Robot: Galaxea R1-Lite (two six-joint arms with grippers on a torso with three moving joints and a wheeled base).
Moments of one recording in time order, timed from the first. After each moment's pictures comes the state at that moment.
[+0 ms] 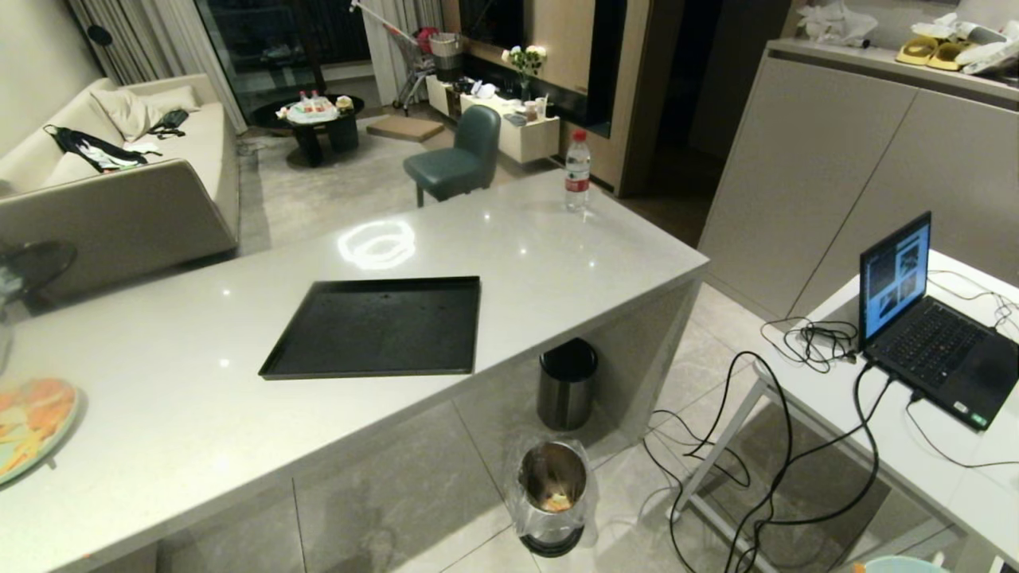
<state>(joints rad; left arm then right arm) 0.00 0.00 0.00 -0.01 0.02 -0.06 0.18 0.88 -0.47 0.61 -0.05 0.43</state>
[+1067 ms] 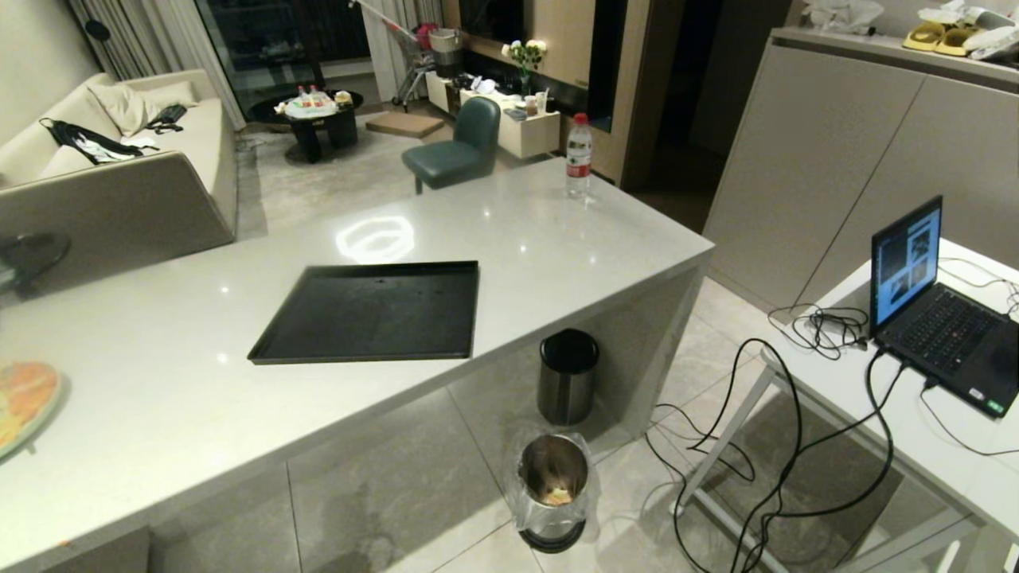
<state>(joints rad) 0.00 0.00 0.00 -0.01 0.02 -0.06 0.18 0.88 -0.45 0.64 -0.05 0.43</state>
